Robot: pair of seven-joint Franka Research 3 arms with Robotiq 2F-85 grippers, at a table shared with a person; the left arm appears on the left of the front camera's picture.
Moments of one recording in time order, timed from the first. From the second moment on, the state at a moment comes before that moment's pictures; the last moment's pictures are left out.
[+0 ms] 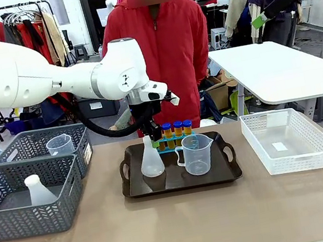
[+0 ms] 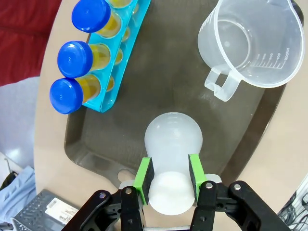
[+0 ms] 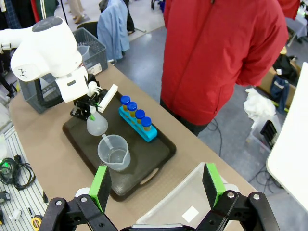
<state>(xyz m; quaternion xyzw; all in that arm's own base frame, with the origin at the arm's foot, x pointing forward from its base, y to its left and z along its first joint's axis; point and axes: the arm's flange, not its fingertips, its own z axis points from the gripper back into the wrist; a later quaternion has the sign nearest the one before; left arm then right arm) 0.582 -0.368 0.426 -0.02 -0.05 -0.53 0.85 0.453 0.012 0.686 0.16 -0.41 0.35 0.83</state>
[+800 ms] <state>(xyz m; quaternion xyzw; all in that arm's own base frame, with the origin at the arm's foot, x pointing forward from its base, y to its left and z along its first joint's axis) 0.581 -0.368 0.430 -0.02 -0.06 -0.53 0.85 0.453 0.012 0.686 0.16 -0.41 0.35 0.83</state>
